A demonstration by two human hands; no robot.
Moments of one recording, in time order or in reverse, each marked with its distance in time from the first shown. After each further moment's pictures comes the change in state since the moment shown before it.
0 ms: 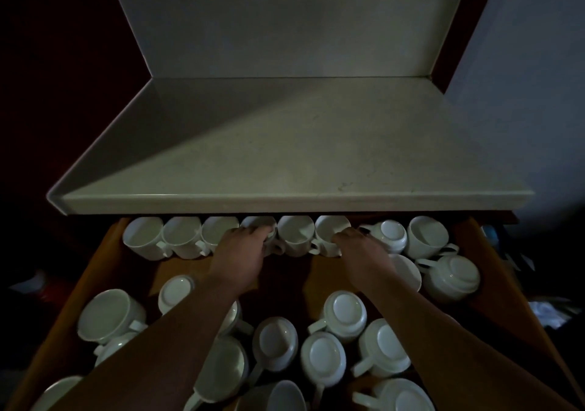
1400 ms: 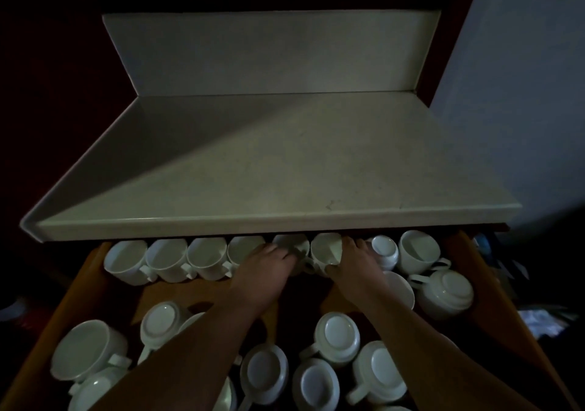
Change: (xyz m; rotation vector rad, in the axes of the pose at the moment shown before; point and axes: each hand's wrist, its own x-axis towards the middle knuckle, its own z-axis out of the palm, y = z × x) left_hand 0.022 0.043 0.021 0.149 0.007 0.403; right_hand 0.008 -0.001 -0.006 0.356 0.007 0.261
